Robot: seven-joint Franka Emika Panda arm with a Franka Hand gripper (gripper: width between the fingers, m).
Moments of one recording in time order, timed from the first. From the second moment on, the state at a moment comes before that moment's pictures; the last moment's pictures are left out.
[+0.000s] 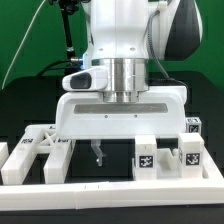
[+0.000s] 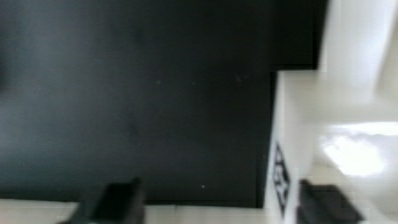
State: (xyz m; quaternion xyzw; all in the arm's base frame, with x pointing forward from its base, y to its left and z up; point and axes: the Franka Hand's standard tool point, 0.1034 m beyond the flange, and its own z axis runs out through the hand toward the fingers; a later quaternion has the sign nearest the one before) arm 0.618 0.008 0.031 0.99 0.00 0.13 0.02
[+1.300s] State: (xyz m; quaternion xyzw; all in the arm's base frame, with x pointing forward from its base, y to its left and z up) arm 0.609 0.028 0.011 0.99 0.00 0.11 0.02
